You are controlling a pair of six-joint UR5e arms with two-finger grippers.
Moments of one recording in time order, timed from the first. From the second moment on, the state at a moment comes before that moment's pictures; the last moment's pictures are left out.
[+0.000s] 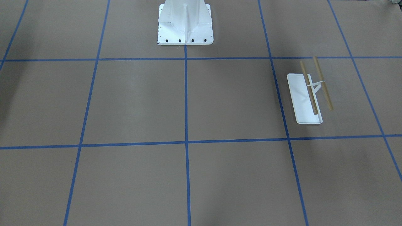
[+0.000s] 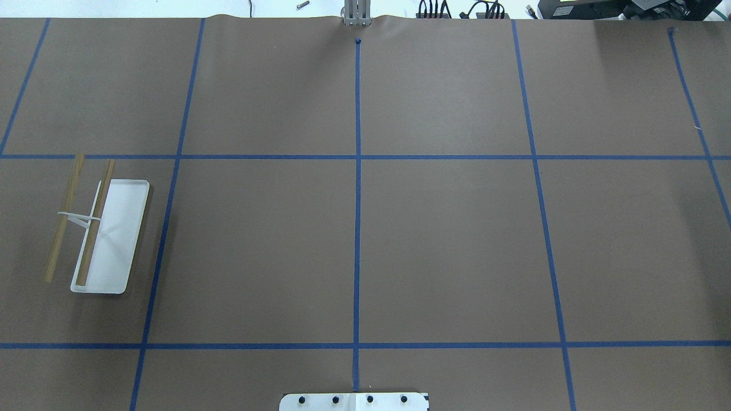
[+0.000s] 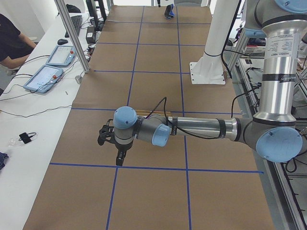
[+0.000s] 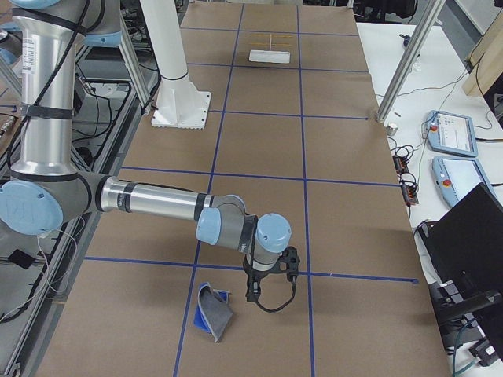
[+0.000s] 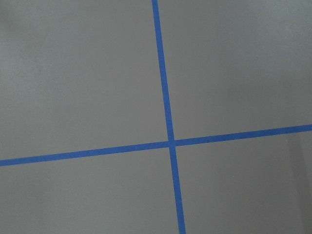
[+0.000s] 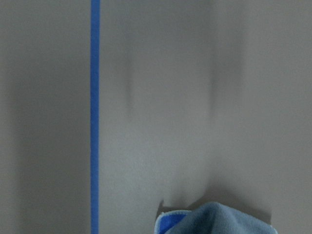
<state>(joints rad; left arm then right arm) -1.53 -1.57 -1.60 -1.84 -2.32 -0.10 1.57 -1.72 1.58 -1.66 2.29 -0.17</state>
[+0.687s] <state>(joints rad) -1.53 -1.57 -1.61 -1.85 -2.32 -0.10 1.58 -1.77 1.51 -1.65 2.23 -0.19</state>
